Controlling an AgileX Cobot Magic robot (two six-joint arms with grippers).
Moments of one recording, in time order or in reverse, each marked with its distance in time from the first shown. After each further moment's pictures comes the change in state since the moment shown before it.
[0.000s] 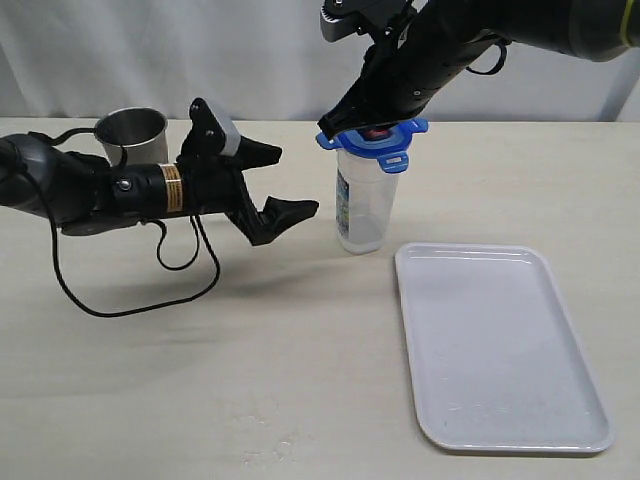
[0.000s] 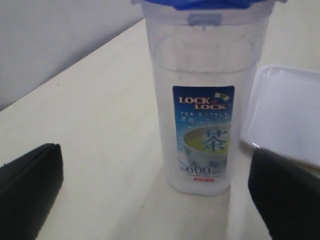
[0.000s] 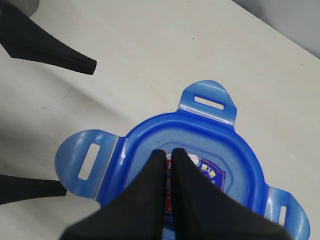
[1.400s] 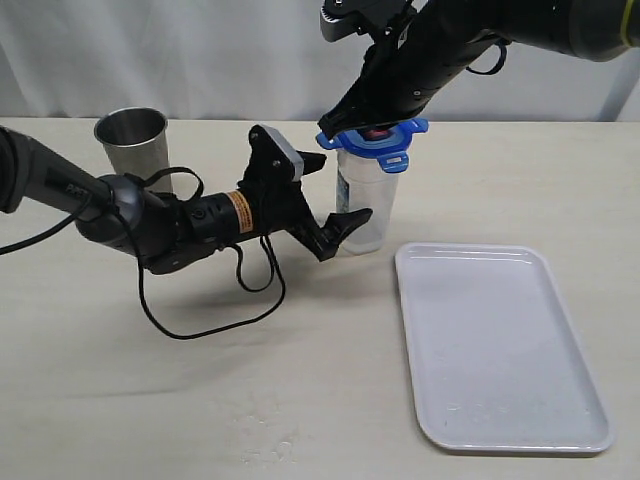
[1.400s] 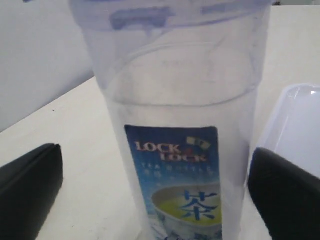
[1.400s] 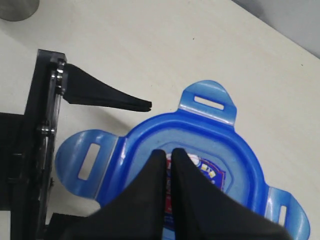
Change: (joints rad) left arm -0.185 0.119 -0.066 -0.387 0.008 0.271; right arm 0.000 0.000 0.000 0.000 0.000 0.000
